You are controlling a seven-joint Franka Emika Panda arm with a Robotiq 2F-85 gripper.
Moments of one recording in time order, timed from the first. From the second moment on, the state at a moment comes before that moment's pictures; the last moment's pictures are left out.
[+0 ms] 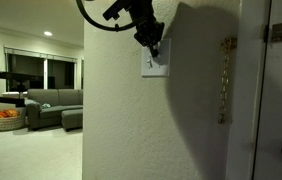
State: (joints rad) arm -0.03 -0.07 -0.05 -1.58 -0.02 2.06 0.01
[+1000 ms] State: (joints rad) arm -0.04 -0.10 -0.05 -1.61 -0.02 2.06 0.01
